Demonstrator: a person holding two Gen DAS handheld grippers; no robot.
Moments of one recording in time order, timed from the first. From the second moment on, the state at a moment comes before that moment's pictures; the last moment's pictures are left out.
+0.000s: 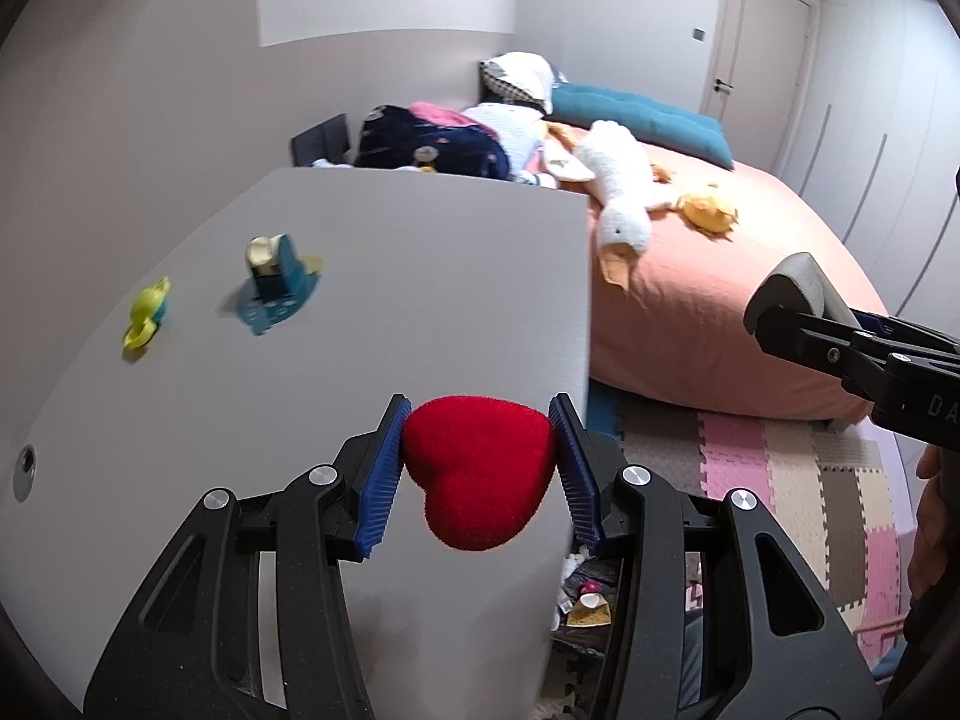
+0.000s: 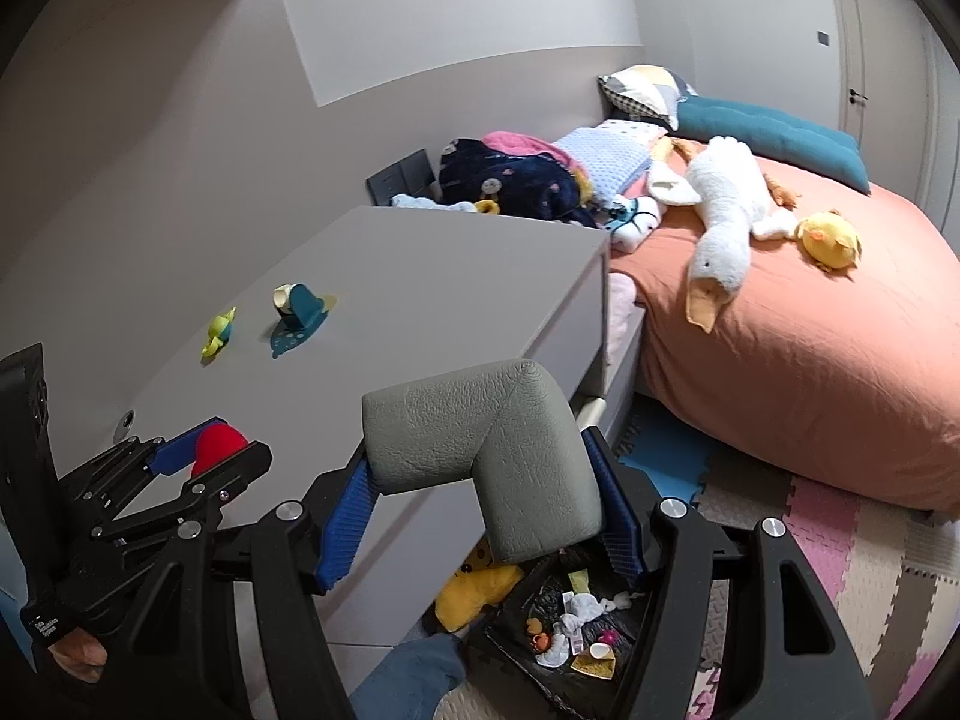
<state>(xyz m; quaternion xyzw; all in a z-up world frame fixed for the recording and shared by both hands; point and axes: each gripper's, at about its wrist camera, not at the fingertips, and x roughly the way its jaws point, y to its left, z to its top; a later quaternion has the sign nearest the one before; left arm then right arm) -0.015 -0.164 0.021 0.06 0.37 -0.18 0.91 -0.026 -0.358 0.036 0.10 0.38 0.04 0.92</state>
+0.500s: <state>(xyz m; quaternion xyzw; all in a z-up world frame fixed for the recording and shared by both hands) -0.033 -0.226 0.020 0.09 0.37 -0.24 0.89 -0.062 -0.413 0.038 0.12 0.37 -0.01 0.92</state>
